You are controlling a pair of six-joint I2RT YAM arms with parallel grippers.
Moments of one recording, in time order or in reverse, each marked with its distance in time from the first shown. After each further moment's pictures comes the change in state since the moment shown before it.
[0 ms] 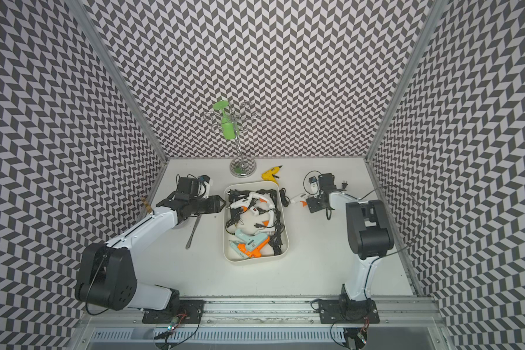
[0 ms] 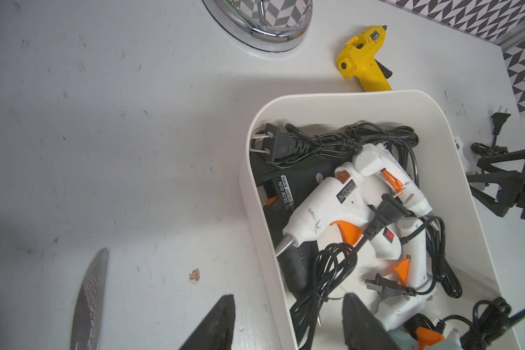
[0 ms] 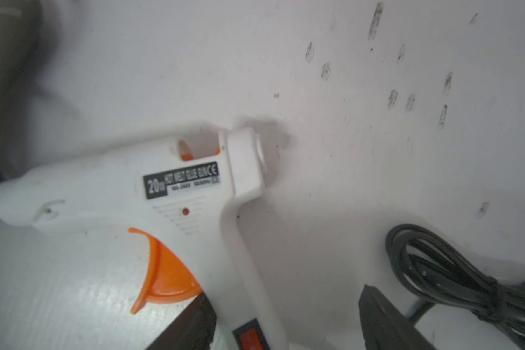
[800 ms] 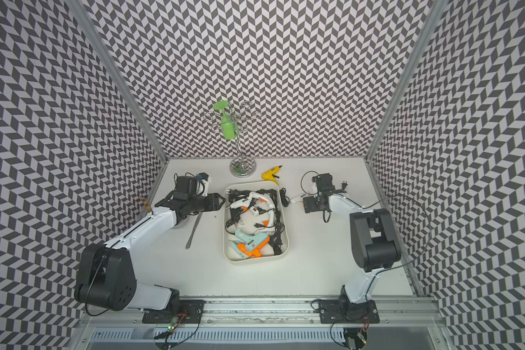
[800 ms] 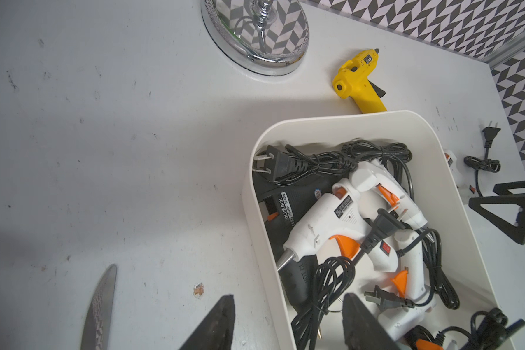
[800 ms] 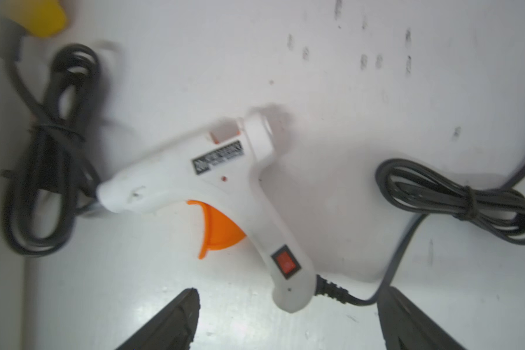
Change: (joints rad) left arm 0.011 -0.006 0.000 0.038 0.000 0.004; right arm 0.030 -0.134 -0.065 -0.087 0.052 0.235
